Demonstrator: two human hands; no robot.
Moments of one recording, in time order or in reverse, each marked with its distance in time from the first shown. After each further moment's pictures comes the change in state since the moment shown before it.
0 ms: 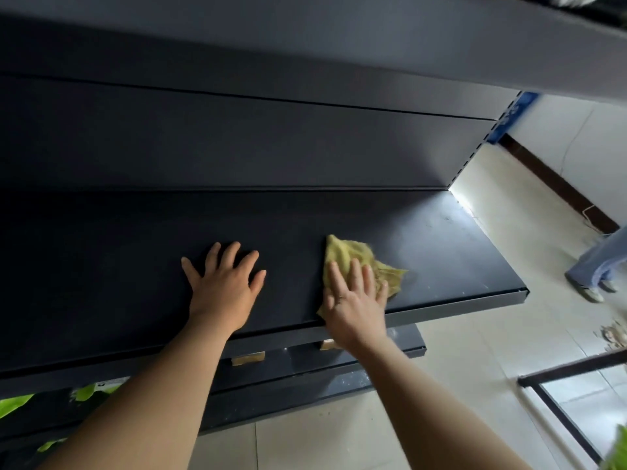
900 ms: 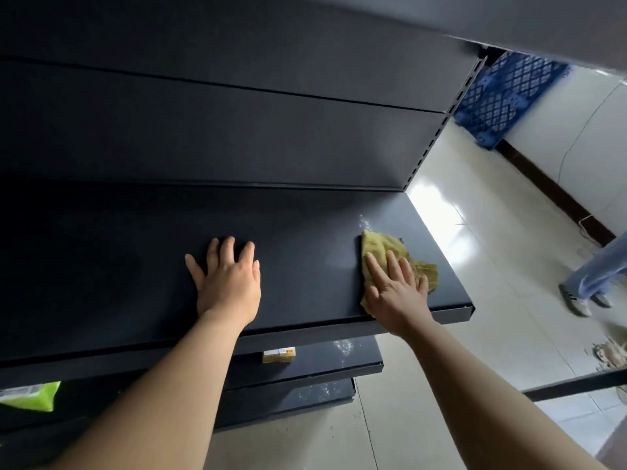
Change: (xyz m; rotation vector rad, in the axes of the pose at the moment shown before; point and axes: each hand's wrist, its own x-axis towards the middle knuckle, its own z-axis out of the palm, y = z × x) left_hand 0.026 0.180 0.024 -0.117 0.036 -0.139; right_hand 0.061 0.231 -0.042 -0.020 -0.084 0.021
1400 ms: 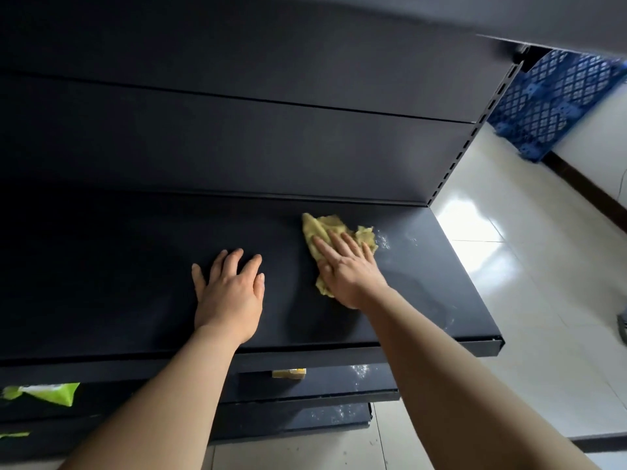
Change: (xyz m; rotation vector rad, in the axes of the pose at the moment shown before) left_hand 0.001 -0.002 0.003 0.009 0.048 -0.019; right_hand 0.075 -0.073 -0.006 0.002 0.088 -0.456
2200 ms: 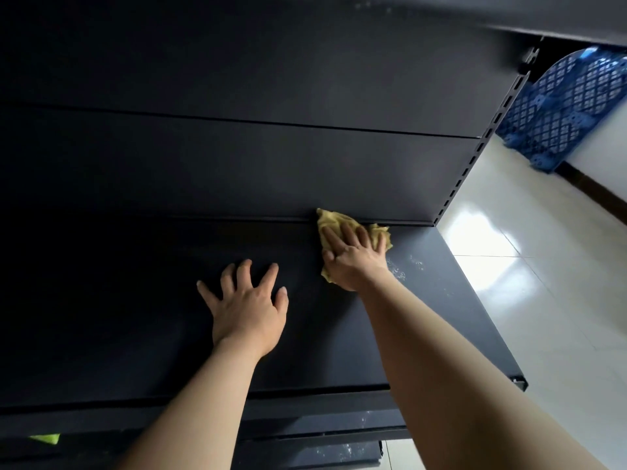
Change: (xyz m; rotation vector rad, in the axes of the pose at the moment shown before) left_hand 0.033 0.042 0.012 0.076 -0.013 -0.075; right_hand 0.077 0.029 -0.009 -0.072 0.000 0.195
